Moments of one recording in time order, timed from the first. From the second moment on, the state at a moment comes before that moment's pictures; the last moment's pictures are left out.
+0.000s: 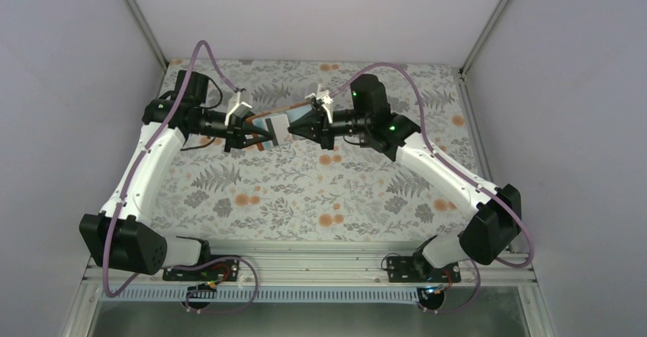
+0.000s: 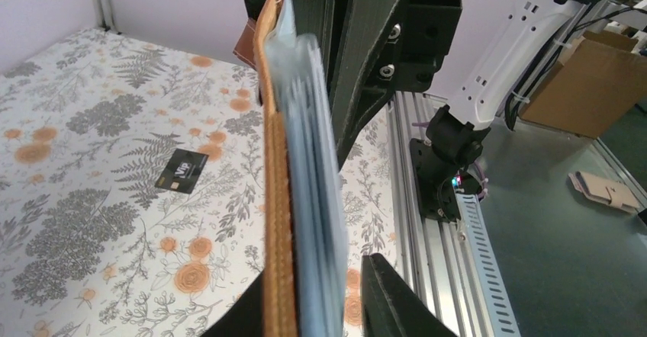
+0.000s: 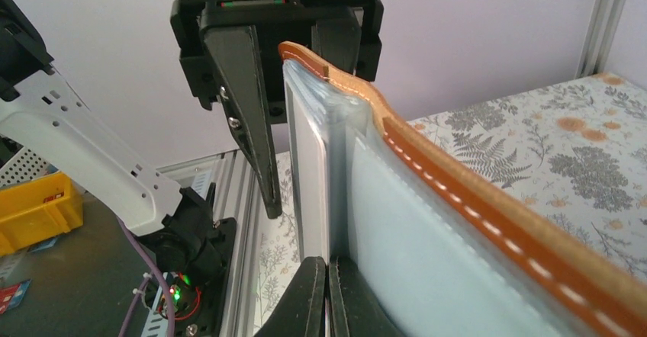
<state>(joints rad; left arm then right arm) -0.14 1.32 1.34 -1.06 1.24 0.78 0.67 1.45 1.29 -0.19 -0.85 -0.03</state>
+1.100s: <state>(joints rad) -0.13 1.32 1.34 -1.05 1.21 0.77 0.68 1.42 1.31 -0.22 -0.71 -0.01</state>
